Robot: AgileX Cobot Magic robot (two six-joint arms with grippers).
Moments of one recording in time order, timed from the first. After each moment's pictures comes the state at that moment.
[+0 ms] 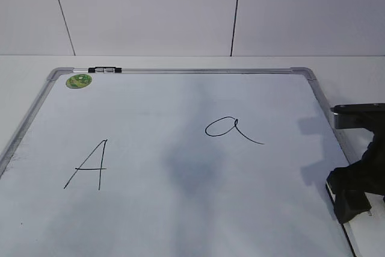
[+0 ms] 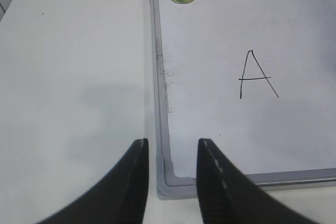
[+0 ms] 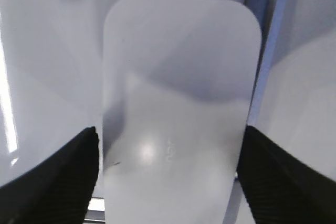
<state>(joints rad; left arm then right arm) 0.02 0.01 -0.51 -0.13 1.11 0.08 0.23 1.55 -0.81 0.03 0.91 0.11</state>
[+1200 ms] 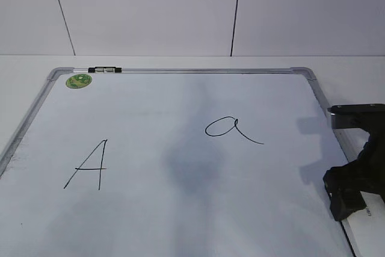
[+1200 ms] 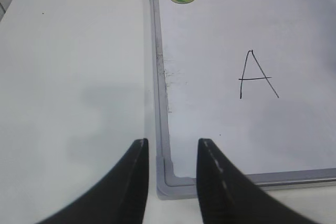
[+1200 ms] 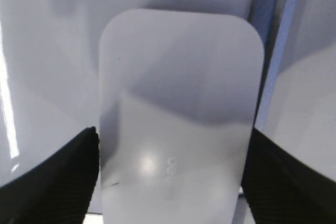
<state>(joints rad) 0.02 0.01 -0.51 -0.13 1.11 0.08 0.23 1.57 -0.81 0.04 0.88 0.11</state>
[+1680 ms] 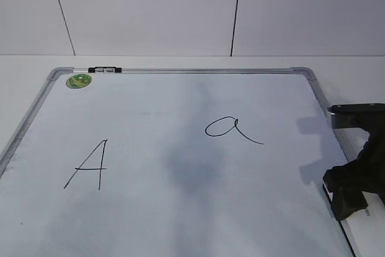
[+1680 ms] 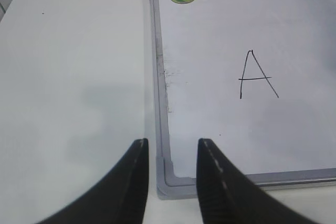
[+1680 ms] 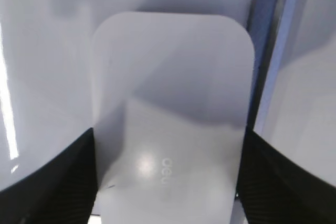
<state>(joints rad) 0.02 0.01 -0.51 -0.13 1.11 0.08 0.23 1.57 -0.81 0.04 0.87 0.11</state>
